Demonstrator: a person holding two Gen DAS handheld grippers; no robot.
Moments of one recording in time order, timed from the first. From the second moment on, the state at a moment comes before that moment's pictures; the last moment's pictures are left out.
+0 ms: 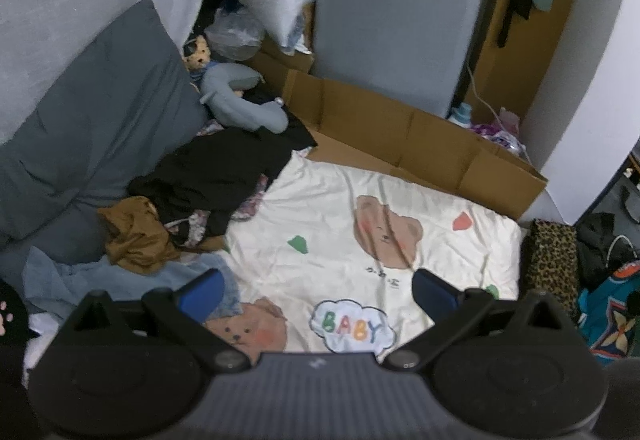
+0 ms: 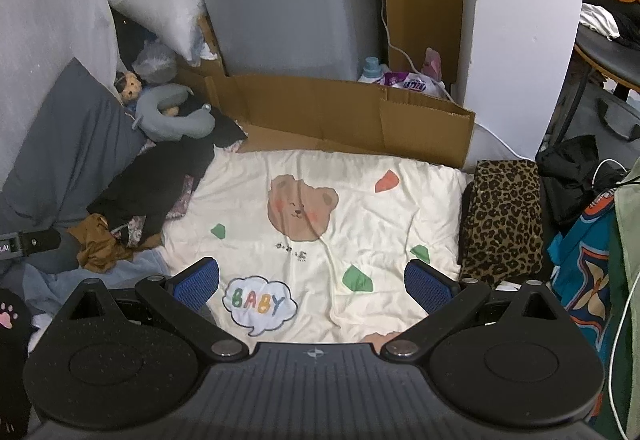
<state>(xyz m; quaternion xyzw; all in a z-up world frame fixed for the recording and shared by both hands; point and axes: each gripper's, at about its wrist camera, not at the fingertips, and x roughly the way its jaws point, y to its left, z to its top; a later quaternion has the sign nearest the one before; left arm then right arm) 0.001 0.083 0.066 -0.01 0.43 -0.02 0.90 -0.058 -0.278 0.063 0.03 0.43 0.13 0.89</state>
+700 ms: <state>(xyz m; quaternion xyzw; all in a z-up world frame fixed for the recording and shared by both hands) 0.042 0.148 0.047 -0.05 0.46 -0.01 0.89 -0.022 -0.242 0.058 0.06 0.43 0.16 0.89</state>
